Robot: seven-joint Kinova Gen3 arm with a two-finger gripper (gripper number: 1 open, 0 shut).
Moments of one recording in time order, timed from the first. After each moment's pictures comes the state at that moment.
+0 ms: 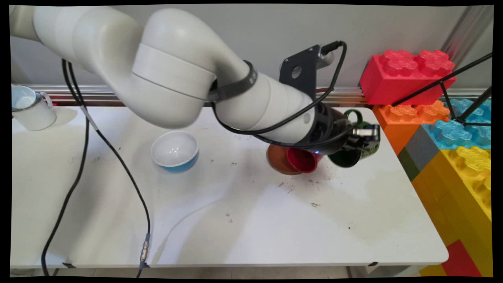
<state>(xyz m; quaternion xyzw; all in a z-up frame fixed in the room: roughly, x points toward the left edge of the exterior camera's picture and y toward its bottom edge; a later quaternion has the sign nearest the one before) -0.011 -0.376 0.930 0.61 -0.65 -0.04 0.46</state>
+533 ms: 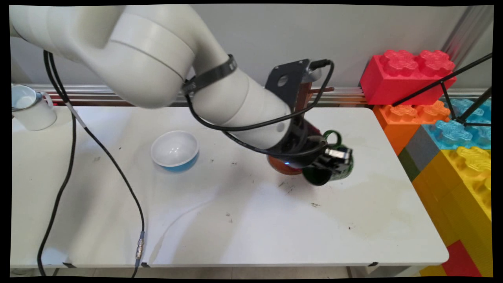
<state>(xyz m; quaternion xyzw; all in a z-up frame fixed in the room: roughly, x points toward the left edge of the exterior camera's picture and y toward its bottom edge) 0.015 -0.368 0.931 0.59 -0.71 -0.04 0.38</state>
